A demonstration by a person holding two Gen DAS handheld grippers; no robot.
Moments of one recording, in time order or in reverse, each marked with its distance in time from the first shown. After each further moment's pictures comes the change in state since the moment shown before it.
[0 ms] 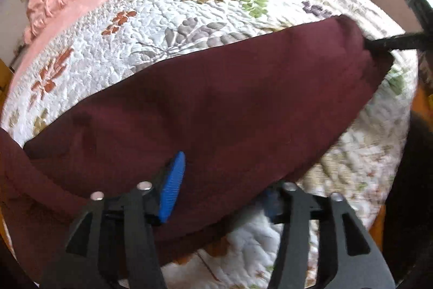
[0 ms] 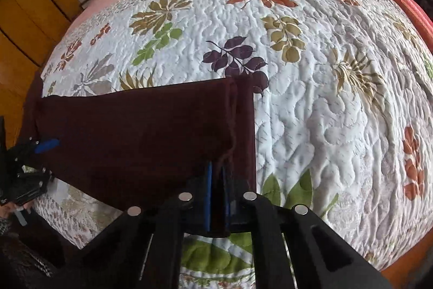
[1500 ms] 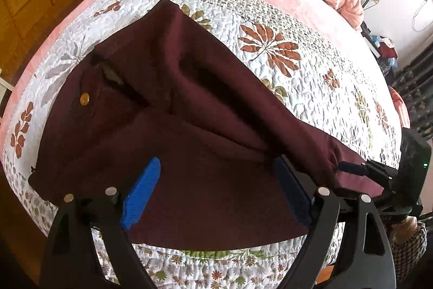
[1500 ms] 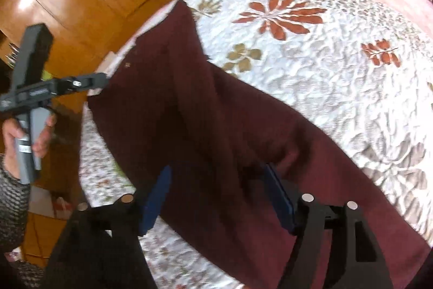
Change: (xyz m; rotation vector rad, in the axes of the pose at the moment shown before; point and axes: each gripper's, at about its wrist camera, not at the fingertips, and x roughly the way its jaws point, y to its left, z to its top) left arm -0.130 0.317 -0.107 -0.780 -0.048 0.057; right arm 0.075 0.386 0.051 -0.545 0.129 0.401
